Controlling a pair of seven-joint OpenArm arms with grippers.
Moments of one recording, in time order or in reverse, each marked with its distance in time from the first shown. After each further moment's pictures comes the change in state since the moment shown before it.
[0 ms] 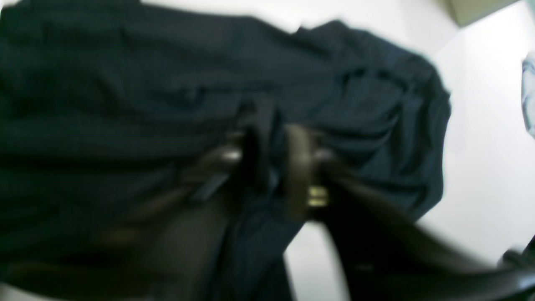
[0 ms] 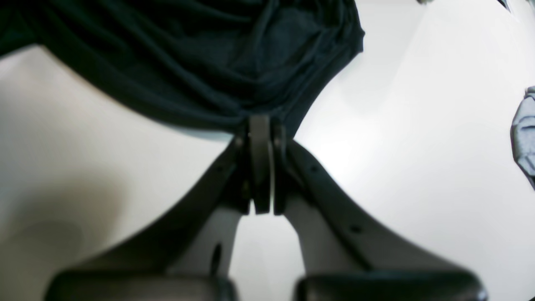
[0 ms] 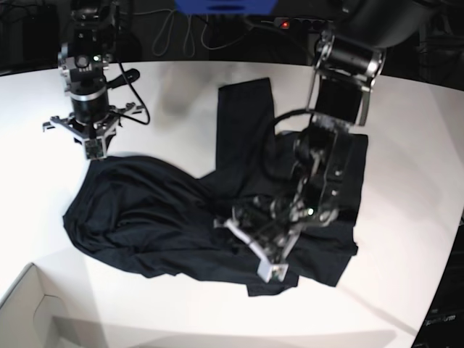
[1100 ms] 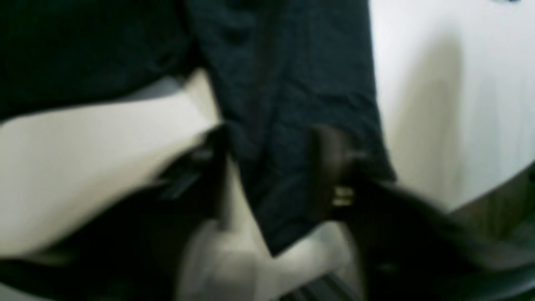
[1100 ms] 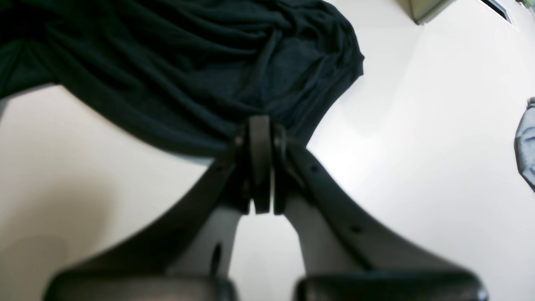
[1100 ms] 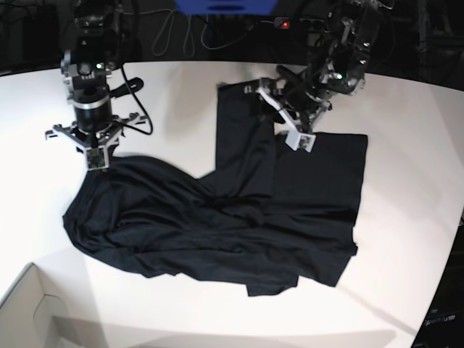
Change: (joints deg) left arm 36.1 -11.0 0.2 19.9 -0.8 -0.7 -4.3; right arm 2.4 -1.4 -0.1 -0.3 0.0 0.0 0.5
